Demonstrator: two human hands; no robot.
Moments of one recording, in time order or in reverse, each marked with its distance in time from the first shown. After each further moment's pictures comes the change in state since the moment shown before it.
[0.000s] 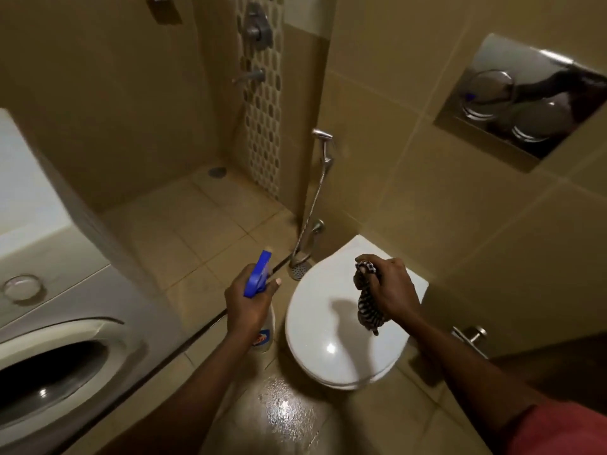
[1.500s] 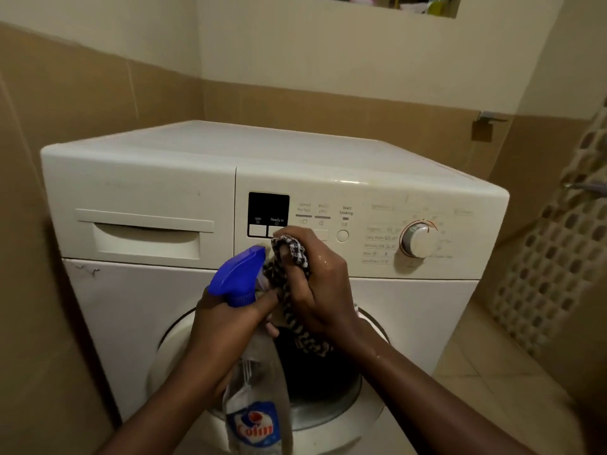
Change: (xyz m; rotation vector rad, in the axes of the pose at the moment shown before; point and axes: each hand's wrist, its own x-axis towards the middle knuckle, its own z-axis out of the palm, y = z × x) left_hand 0.032 -0.274 -0.477 -0.268 0.646 0.127; right_hand -0.065 -0.508 0.512 0.754 0.057 -1.336
